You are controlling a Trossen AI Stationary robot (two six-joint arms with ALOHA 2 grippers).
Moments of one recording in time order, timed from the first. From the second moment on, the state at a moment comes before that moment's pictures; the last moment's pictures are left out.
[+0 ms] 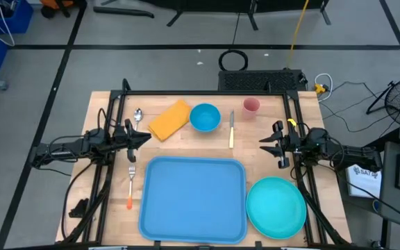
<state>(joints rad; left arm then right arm) 0.09 0.02 0.03 0.01 -0.13 -0.13 -0.14 0.01 0.02 0.19 -0.21 -0.01</state>
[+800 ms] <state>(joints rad) 0.09 0.02 0.03 0.01 -0.13 -0.13 -0.14 0.01 0.02 0.19 -0.21 -0.01</state>
